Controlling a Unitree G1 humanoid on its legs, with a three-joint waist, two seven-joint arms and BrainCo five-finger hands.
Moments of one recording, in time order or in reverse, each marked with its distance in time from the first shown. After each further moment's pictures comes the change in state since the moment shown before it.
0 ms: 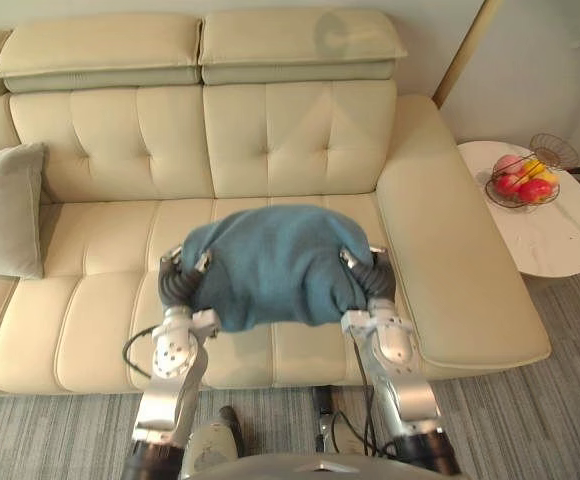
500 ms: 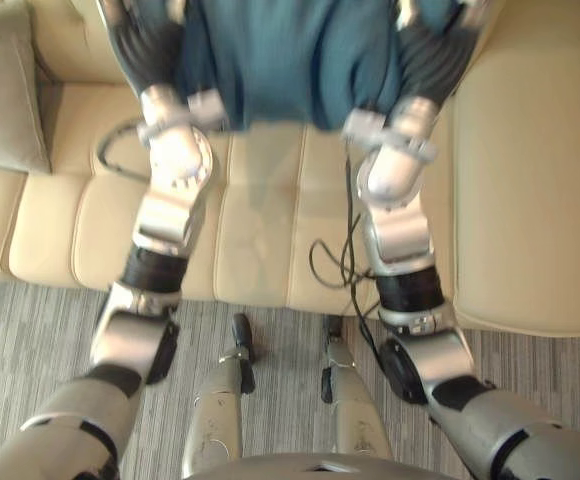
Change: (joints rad) left arm -1.078 0.246 0.001 0.266 0.016 -0.066 0.284; right arm -0.958 -0.066 -0.083 0.118 -0.255 -0.033 -0.409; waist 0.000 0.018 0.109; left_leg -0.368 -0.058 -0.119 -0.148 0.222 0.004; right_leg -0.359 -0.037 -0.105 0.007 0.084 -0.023
